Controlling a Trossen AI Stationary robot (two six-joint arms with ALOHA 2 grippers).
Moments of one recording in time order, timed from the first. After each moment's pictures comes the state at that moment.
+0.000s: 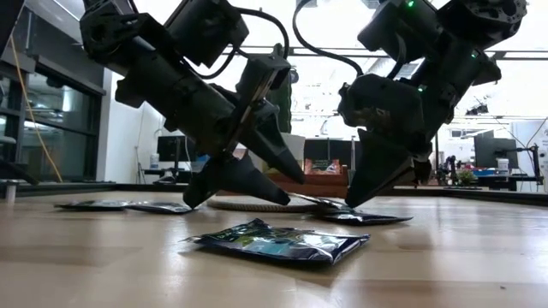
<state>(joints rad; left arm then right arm) -0.21 1.89 0.86 0.45 -0.06 -1.09 0.23 1.72 0.74 0.08 0.14 0.82</state>
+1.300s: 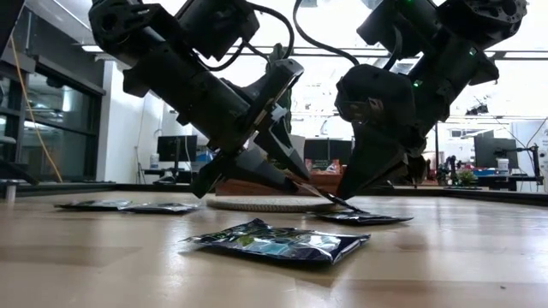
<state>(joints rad) -0.21 1.89 0.92 0.36 -0.23 -1.13 0.23 1.72 0.74 0.13 0.15 0.84</state>
